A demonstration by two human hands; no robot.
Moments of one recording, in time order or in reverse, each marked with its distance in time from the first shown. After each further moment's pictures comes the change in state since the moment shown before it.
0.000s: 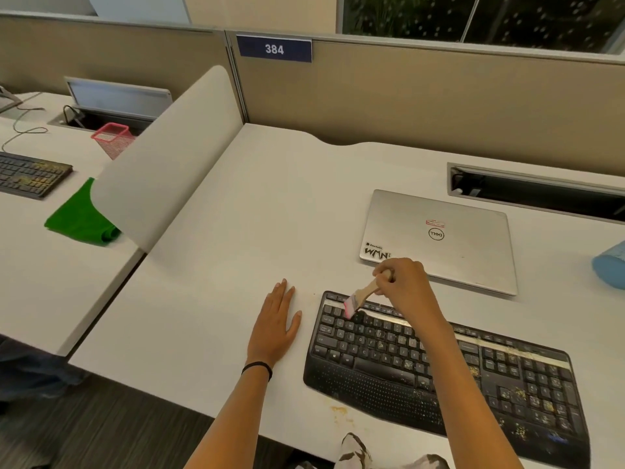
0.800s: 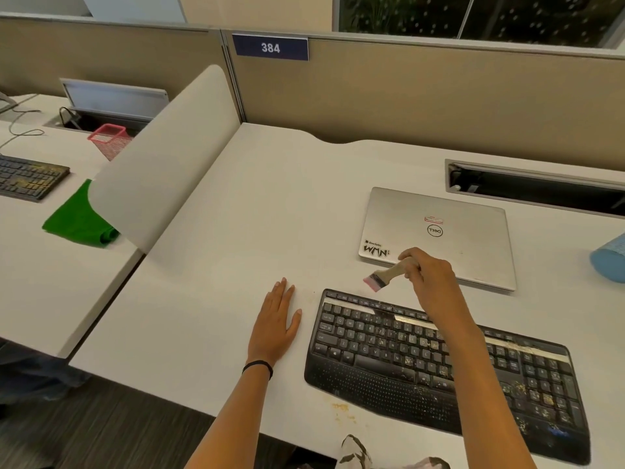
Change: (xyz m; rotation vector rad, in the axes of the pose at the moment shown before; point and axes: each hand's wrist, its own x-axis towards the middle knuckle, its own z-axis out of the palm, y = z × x) left_hand 0.000 0.001 -0.001 -0.008 -0.002 -0.003; right_hand -0.003 0.028 -0.025 -0.169 0.087 -0.124
